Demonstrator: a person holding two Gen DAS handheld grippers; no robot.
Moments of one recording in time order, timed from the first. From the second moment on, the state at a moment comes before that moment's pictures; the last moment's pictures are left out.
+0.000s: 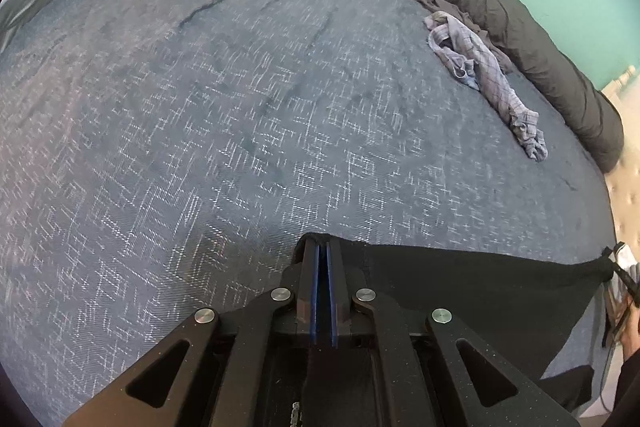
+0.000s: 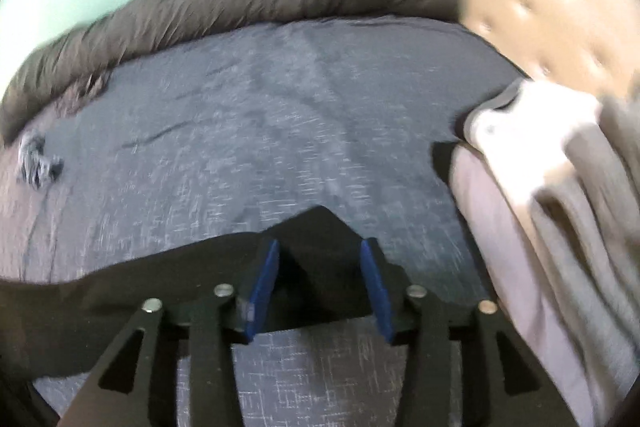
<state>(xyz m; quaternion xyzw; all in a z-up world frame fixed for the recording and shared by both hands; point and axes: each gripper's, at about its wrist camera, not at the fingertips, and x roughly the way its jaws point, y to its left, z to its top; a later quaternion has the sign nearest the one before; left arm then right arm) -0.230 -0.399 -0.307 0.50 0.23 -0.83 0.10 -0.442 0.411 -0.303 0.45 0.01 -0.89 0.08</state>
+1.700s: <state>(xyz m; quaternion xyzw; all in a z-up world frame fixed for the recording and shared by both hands) -0.233 -0.391 -0.305 0.52 0.21 -0.83 0.09 -0.432 0.436 -0.311 0.48 0.04 -0.87 0.07</state>
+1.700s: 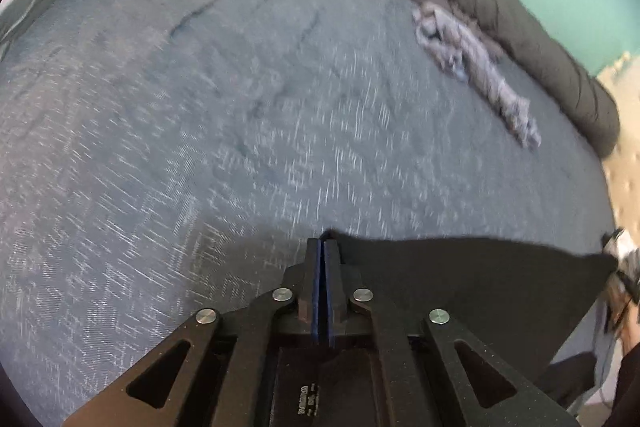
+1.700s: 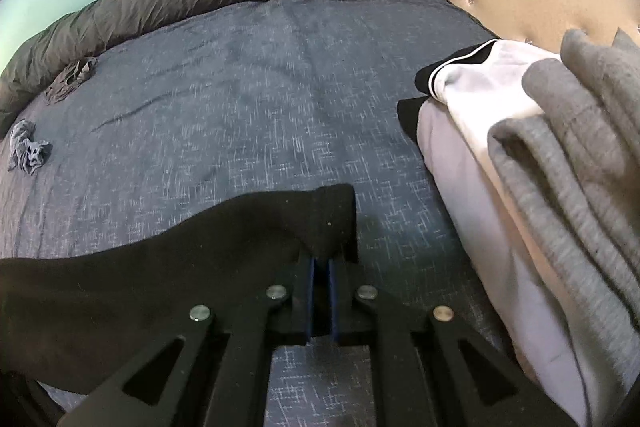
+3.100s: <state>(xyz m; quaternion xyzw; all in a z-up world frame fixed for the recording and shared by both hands) -0.208 -0.368 -0.311 0.48 0.28 -0.83 -0.01 -0.423 0.441 -0.314 0.49 0.02 -0.87 0.07</state>
